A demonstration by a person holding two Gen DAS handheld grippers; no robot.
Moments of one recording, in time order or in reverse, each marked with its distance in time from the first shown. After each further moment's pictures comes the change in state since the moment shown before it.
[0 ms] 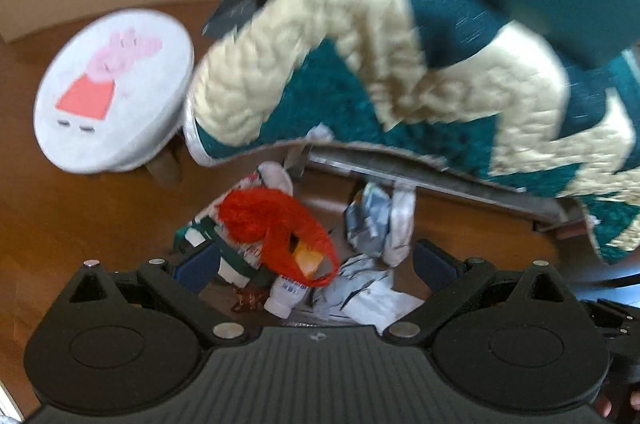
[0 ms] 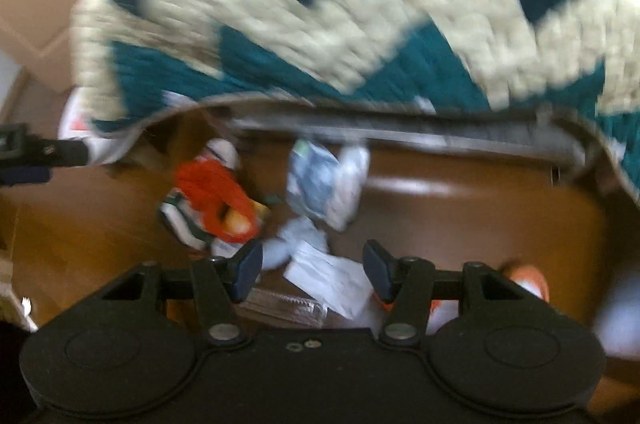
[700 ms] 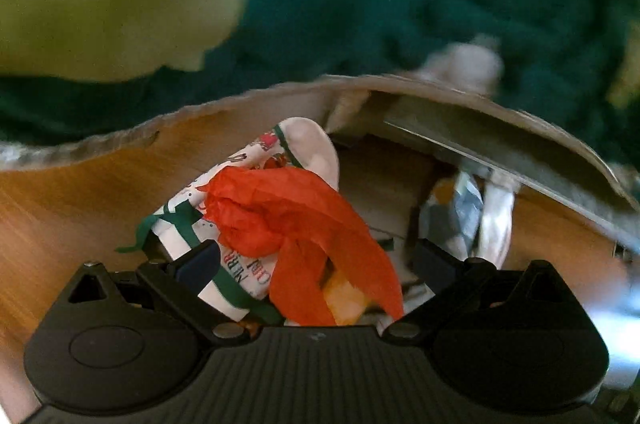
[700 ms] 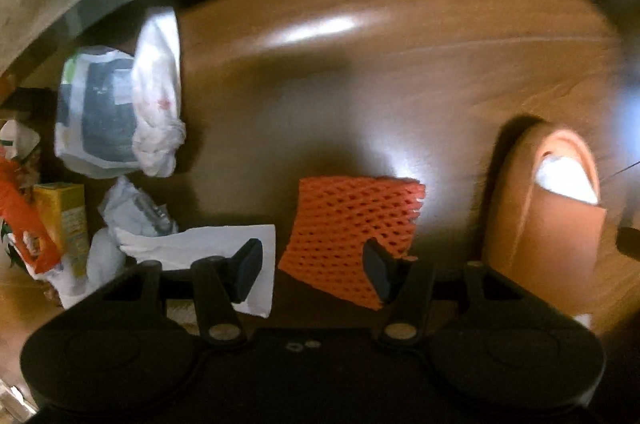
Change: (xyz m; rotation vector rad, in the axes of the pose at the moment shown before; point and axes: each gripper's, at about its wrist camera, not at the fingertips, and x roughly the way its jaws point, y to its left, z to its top) left arm 0.195 0.031 0.020 -0.135 0.165 0.084; right arm 0.198 -0.086 -0.032 0.353 0.304 -0.160
